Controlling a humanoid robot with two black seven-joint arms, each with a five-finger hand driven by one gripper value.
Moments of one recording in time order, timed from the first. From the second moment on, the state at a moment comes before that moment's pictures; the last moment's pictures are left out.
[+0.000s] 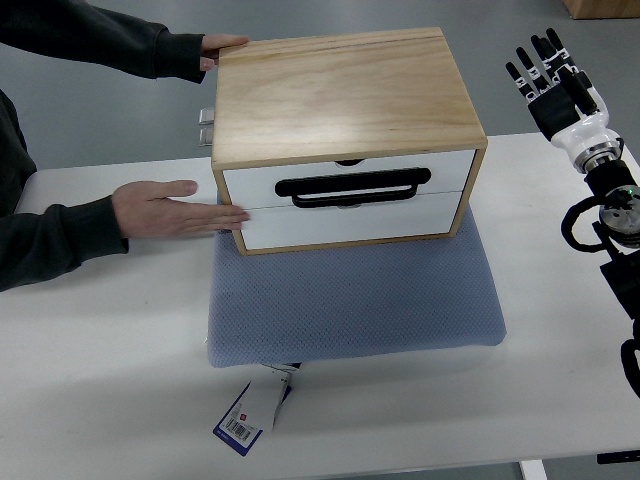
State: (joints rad) left arm -0.09 0.00 -0.07 -0.25 0.00 0.02 0.12; right arm 0.72 -0.19 1.41 0.55 -0.19 0.46 0.10
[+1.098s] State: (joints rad) left arm -0.10 0.00 -0.07 -0.31 0.00 0.02 0.13; right arm 1.42 -0.78 0.57 1.29 -0.72 0.49 -0.28
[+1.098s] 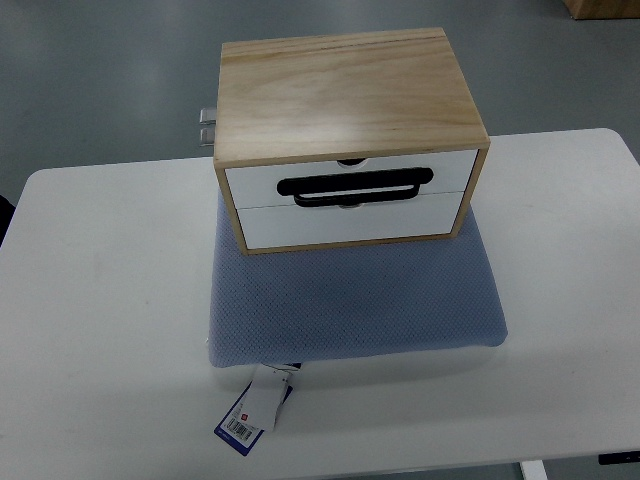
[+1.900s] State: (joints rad) left arm -0.10 0.00 -0.07 -0.31 0.00 0.02 0.13; right arm 1.83 -0.47 -0.03 1.56 -0.31 0.06 -0.61
